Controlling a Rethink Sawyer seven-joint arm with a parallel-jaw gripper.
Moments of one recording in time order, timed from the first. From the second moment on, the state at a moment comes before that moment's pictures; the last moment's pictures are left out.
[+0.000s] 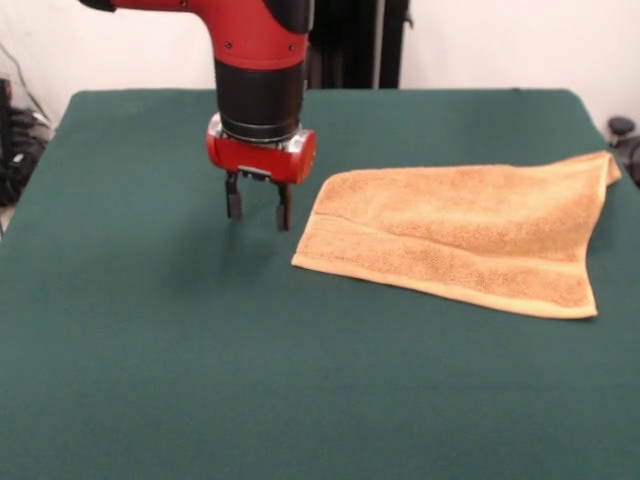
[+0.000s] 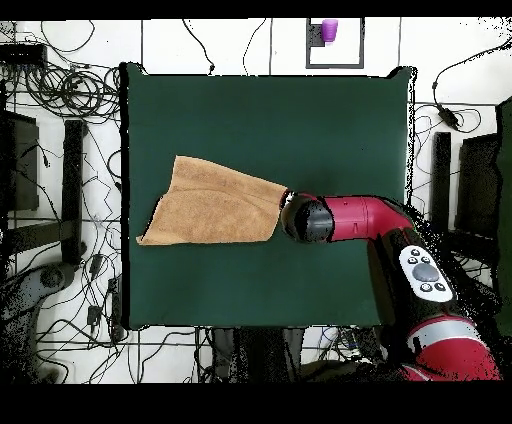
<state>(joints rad) -0.50 -0.50 0.25 1.59 -0.57 0.46 2.17</state>
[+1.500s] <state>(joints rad) -0.60 -0.47 0.29 1.65 -0.57 0.45 2.17</state>
